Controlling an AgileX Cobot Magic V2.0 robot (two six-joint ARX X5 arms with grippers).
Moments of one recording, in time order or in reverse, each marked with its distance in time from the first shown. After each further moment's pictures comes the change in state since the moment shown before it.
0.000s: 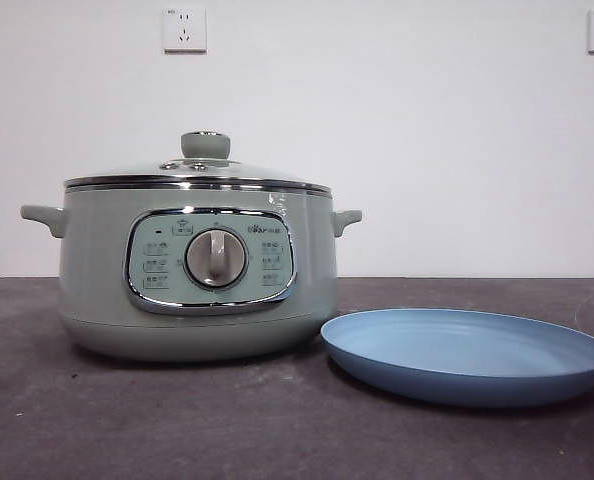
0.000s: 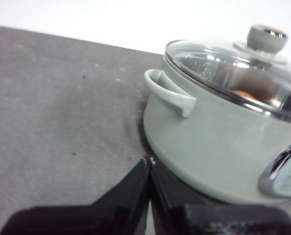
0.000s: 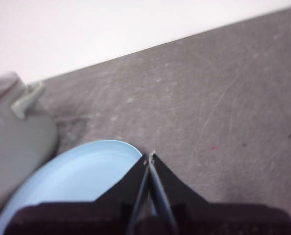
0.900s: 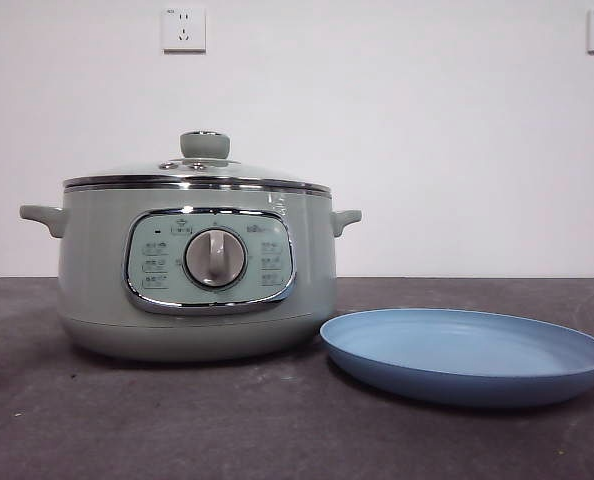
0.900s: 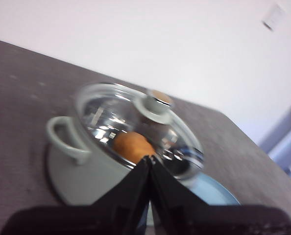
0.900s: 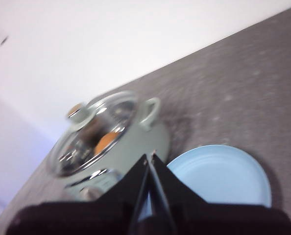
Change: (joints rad) left arm 0.000 0.151 0.389 -0.184 0.257 -0.196; right arm 0.000 0.181 0.406 -0.214 -0.330 0.187
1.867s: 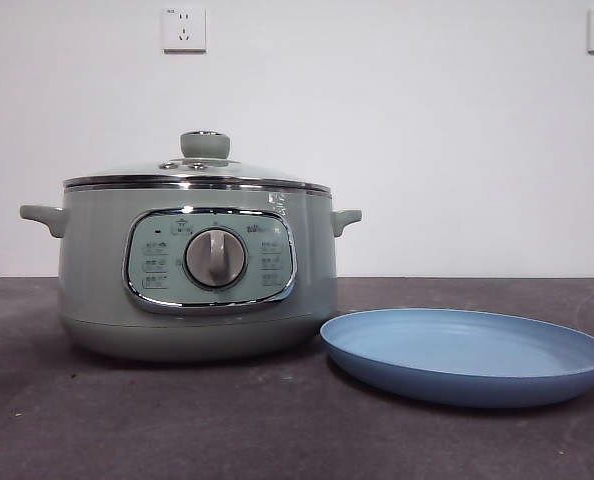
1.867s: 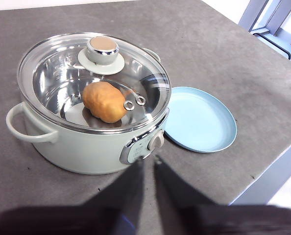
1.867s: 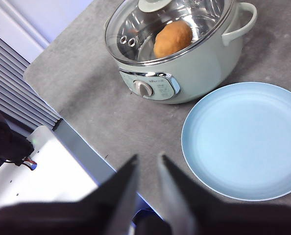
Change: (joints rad) left arm 0.000 0.416 0.515 -0.572 0.171 0.584; right arm 0.061 0.560 0.565 -0.616 -0.296 -0.621
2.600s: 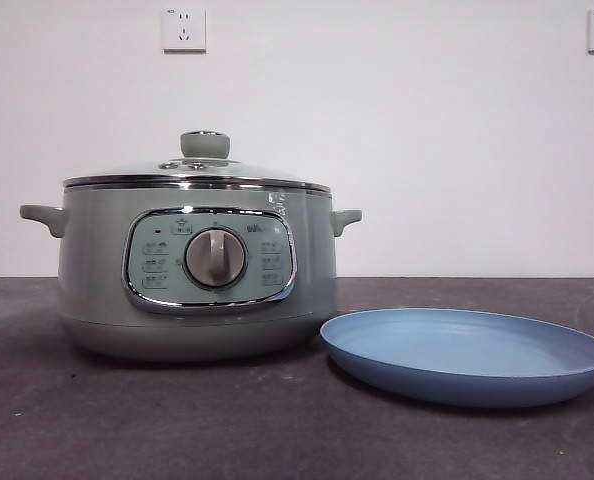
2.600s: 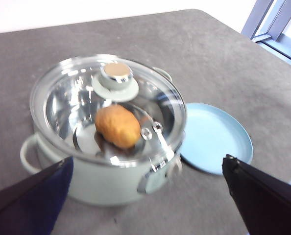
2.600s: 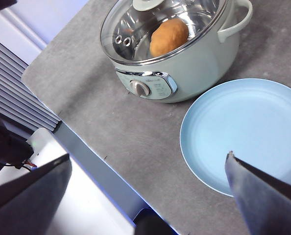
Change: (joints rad) left arm -0.013 0.145 0.000 0.207 -0.001 -0.004; right arm 0.000 0.019 0.000 0.005 0.003 0.018
